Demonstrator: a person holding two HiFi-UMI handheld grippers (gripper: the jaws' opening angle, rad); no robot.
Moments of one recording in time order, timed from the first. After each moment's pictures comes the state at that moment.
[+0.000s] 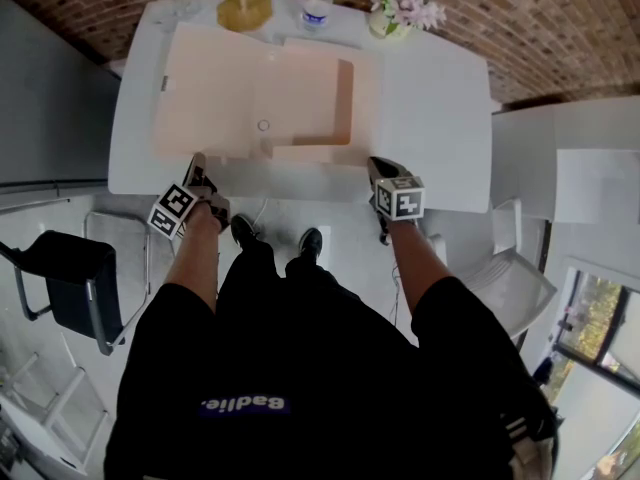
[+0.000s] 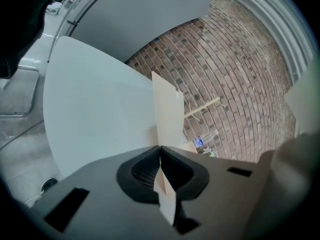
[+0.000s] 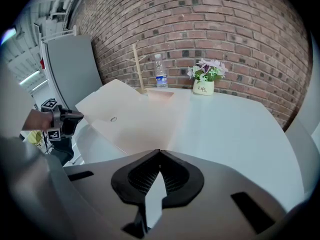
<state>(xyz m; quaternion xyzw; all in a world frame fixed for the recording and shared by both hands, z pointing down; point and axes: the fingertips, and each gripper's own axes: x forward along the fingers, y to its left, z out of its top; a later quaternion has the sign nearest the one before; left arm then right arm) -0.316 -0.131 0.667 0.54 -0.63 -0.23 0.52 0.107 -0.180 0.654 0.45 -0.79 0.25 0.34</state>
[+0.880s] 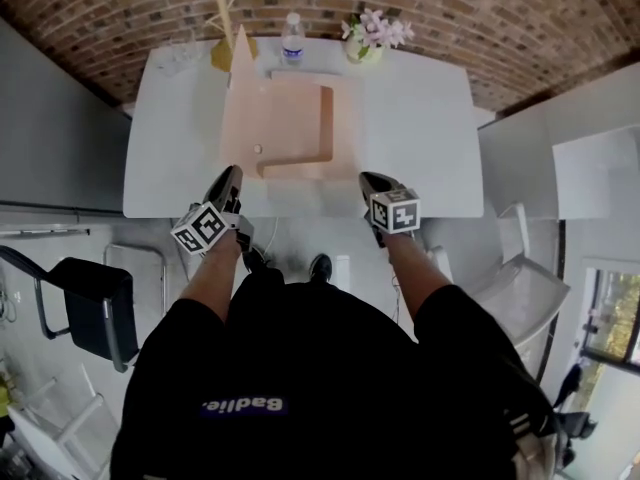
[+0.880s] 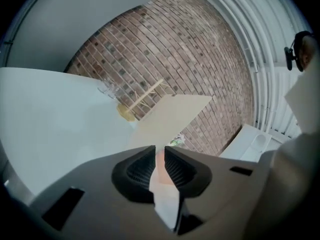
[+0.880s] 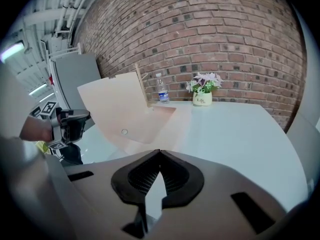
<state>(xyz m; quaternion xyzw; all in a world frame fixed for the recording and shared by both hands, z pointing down) -0.196 -0.144 0.552 0.73 -0.53 -0.16 0.40 0.115 -0.166 0.607 0.44 -0.82 0.26 0.27</state>
